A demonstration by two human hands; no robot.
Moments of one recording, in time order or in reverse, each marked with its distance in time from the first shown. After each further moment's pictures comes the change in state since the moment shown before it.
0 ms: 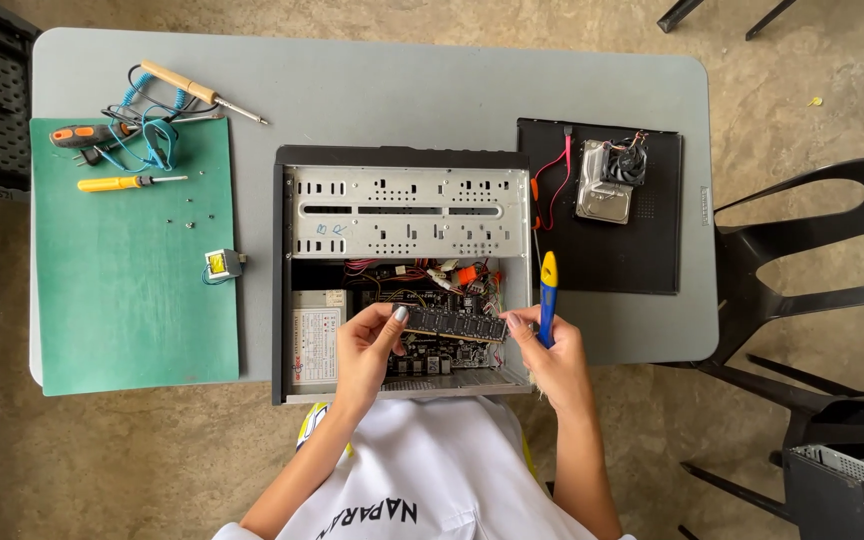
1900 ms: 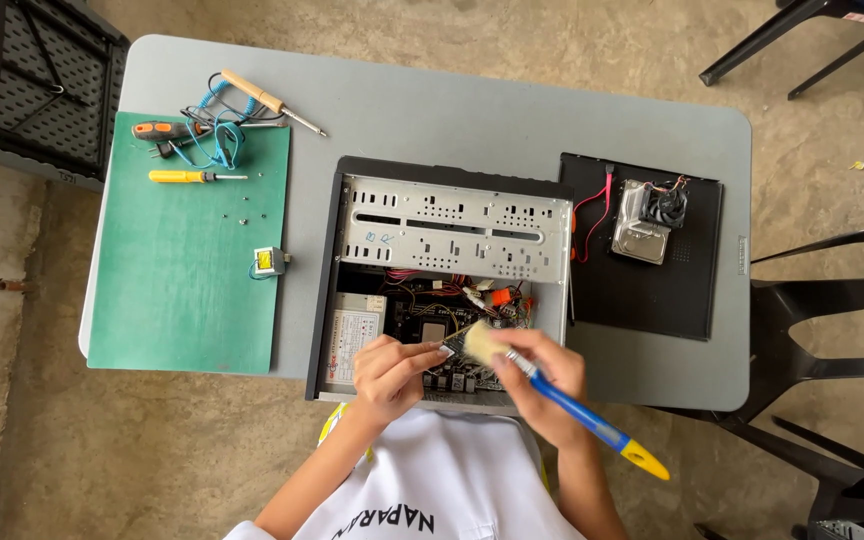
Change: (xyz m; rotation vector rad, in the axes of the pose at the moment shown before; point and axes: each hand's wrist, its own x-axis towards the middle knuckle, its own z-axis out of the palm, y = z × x) left_hand -0.008 0.034 -0.013 0.416 0.121 1.235; right_hand -0.016 -0.053 0.047 -0.192 -0.216 -0.507
